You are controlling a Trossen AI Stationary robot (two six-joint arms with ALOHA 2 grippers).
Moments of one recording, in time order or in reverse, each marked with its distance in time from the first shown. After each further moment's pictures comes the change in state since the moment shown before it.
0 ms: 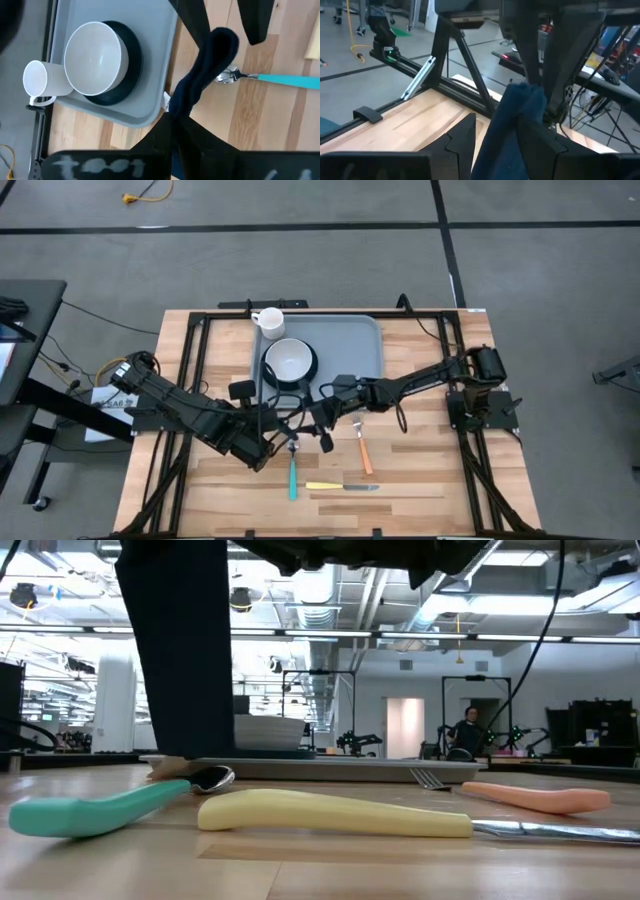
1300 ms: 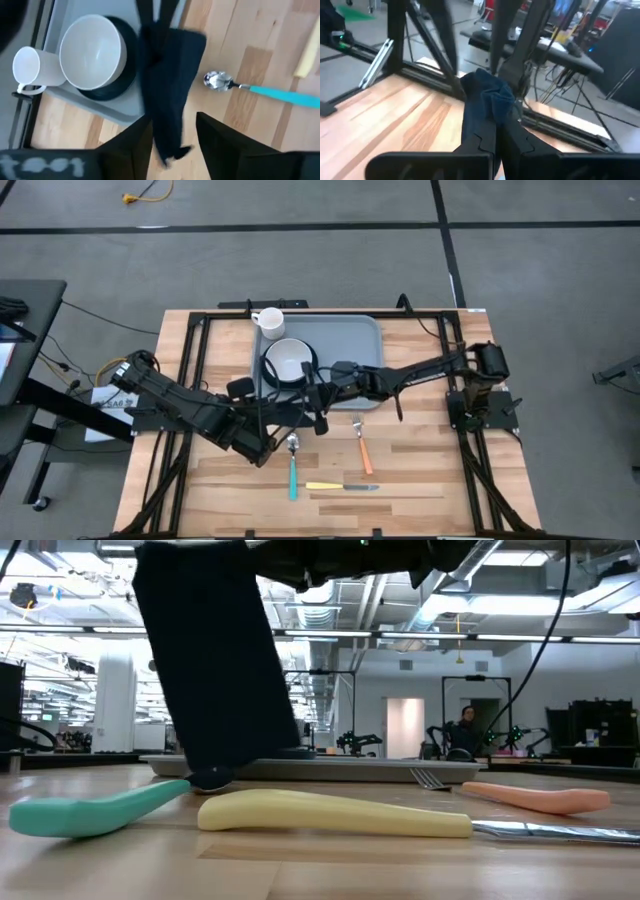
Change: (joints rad) left arm 0.023 0.000 0.039 -0.004 0.022 -0.086; right arm -0.072 -0.040 0.023 -0.133 0.109 0.018
